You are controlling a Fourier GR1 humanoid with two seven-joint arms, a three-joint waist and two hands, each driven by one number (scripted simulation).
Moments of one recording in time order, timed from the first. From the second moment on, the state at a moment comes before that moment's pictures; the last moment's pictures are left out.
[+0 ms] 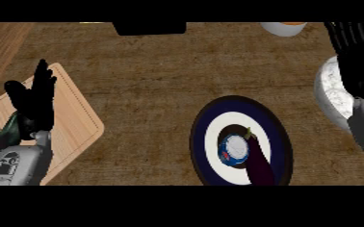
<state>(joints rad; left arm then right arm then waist) -0.21 0.35 0.02 -1.37 0.09 0.42 0.16 -0.43 -0.56 0.06 -1.40 -0.42 -0.15 -0.11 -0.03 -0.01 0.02</state>
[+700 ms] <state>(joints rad) -0.19 0.23 -0.17 -1.49 0.12 0.27 0.08 -0.06 -0.43 0.48 -1.71 -0.13 -0.21 -0.23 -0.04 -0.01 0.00</state>
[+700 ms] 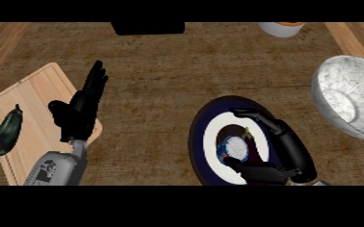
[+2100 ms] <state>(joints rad) -0.16 0.18 -0.18 -1.52 0.07 0.20 0.07 -0.10 -0.60 0.48 -2.16 0.10 -0.05 0.62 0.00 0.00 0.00</state>
